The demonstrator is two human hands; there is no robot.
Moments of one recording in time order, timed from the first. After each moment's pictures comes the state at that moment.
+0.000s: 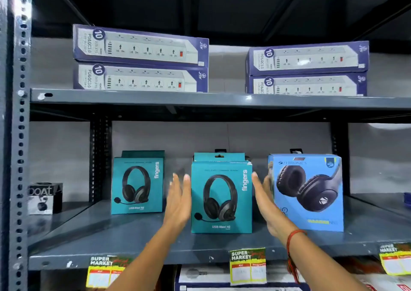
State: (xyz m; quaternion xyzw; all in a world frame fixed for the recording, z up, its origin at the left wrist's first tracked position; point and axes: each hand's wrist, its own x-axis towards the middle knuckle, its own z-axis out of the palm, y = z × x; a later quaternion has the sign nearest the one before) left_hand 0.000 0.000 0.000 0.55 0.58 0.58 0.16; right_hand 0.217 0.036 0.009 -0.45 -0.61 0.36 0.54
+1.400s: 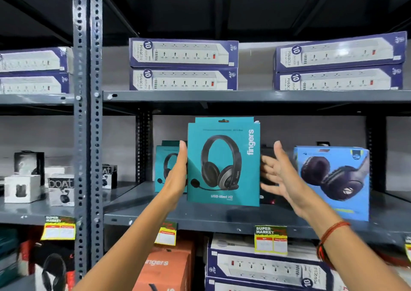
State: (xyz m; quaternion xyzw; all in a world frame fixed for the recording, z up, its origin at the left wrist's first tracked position) left_hand -0.032 -0.146 0.053 0.52 0.52 0.62 0.27; right_hand 0.213 -0.088 0.058 -0.31 -0.69 0.45 0.48
